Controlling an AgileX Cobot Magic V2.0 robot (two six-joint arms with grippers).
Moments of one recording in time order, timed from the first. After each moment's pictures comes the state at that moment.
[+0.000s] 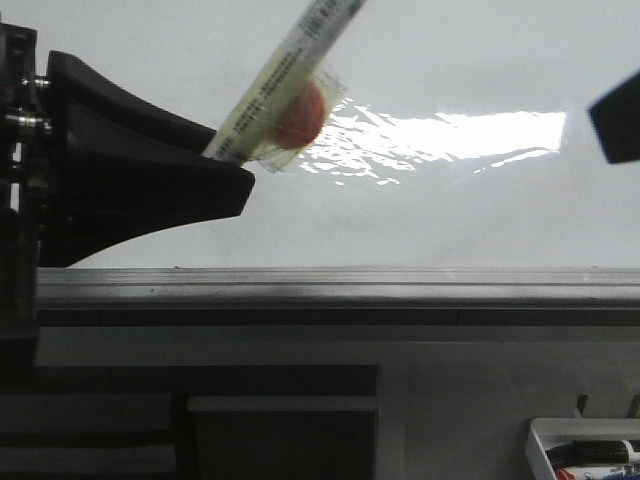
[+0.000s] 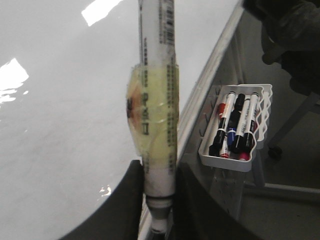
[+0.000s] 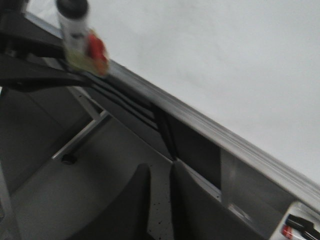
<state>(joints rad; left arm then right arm) -0.68 1.20 -0.35 0.72 -0.63 -0.15 0.66 0.76 -0.58 0.26 0.44 -0.10</state>
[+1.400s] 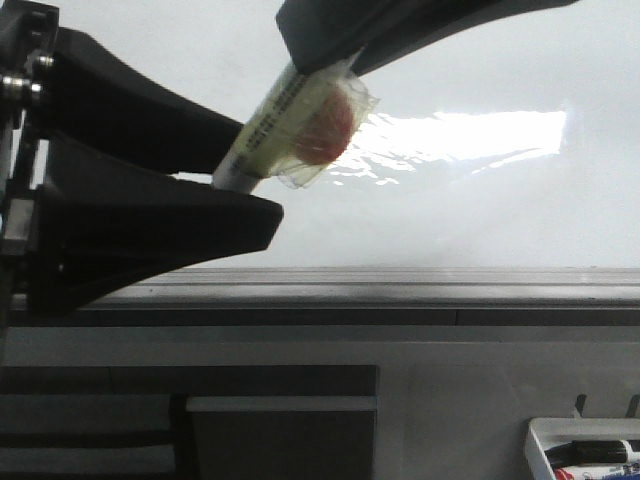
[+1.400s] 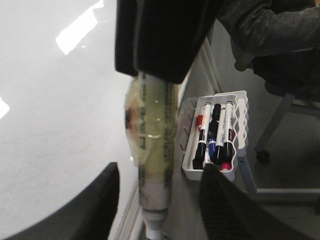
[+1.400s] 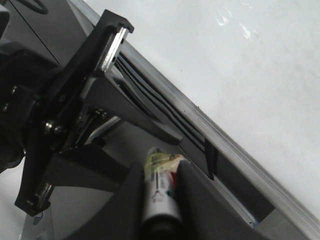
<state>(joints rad) -0.68 1.20 -0.35 0.81 -0.70 -0.15 0.82 1.07 -0.84 0.26 0.42 -0.11</state>
